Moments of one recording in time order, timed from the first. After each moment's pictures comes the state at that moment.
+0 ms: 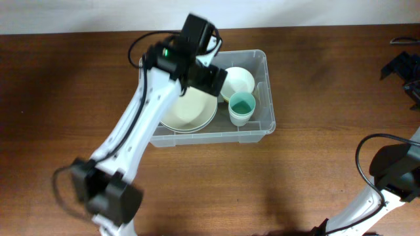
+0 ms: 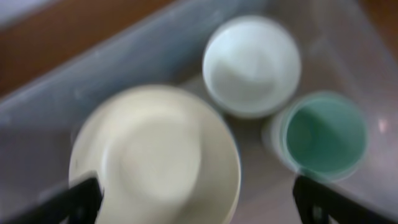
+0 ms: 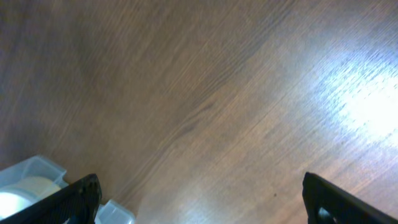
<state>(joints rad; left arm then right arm) -0.48 1.91 1.94 -1.05 -0.03 0.02 -0.53 2.10 2.40 -1.69 -0.05 0.41</state>
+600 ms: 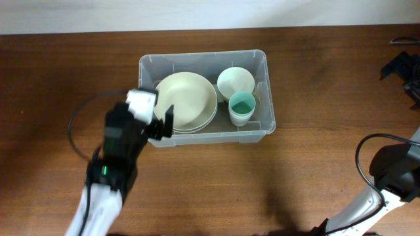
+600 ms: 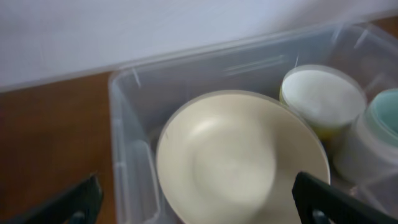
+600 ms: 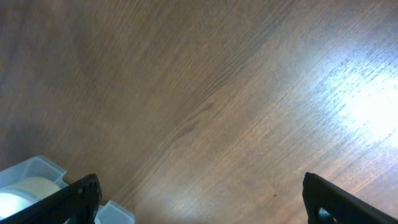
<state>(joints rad) -0.19 1.05 0.61 0.06 0.06 0.07 -0.53 2.10 2.40 -1.69 -0.05 0.41</state>
